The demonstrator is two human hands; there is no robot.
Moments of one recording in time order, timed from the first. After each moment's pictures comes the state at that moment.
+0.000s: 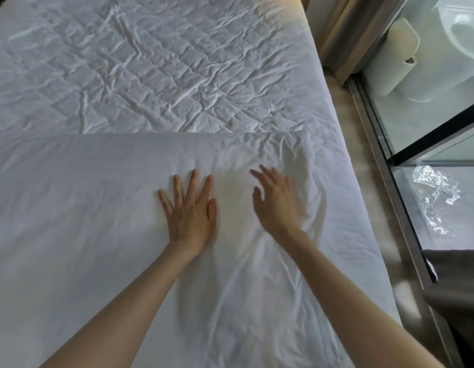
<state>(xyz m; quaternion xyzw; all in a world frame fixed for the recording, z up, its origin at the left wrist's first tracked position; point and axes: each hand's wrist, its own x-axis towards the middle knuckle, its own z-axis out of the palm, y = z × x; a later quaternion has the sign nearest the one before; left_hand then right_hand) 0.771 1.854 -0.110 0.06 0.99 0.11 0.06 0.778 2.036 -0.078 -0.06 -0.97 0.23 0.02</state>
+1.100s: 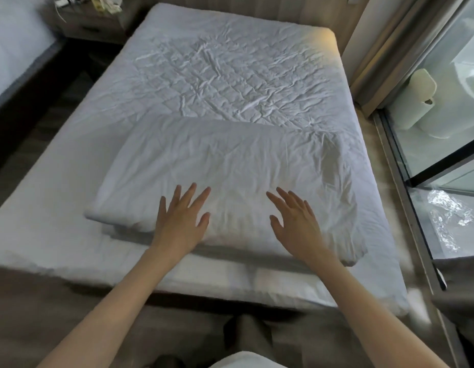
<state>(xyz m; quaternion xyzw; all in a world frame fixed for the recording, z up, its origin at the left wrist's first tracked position) 1.011 1.639 0.060 0.07 0.99 0.10 0.11 1.018 1.891 0.064 0.05 -0.98 0.15 -0.09</state>
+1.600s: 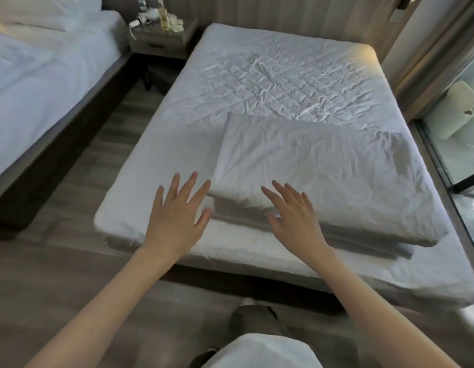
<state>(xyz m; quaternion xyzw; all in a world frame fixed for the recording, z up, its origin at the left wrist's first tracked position) 1.140 1.350 0.127 0.07 1.00 0.06 0.04 1.121 1.598 0.094 0.13 -0.98 0.16 -0.02</state>
